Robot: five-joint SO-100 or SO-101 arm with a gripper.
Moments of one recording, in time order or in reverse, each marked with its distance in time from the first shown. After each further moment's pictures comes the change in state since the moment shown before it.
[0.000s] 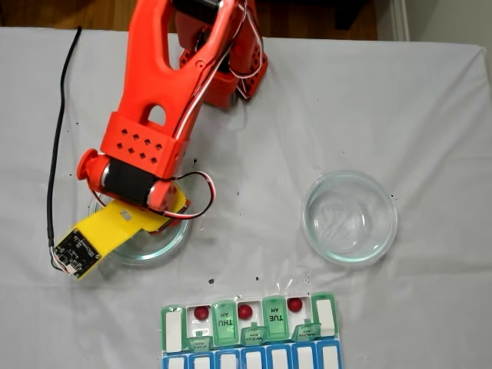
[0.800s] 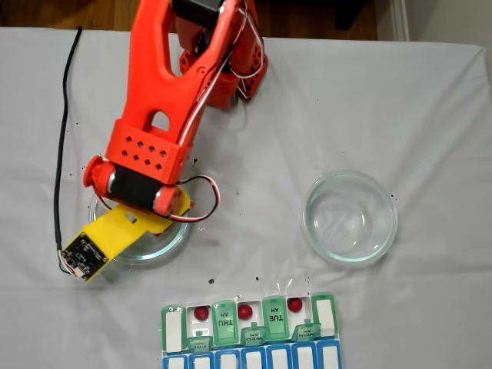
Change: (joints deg) arm -1.2 -1.6 -0.1 2.5 0.5
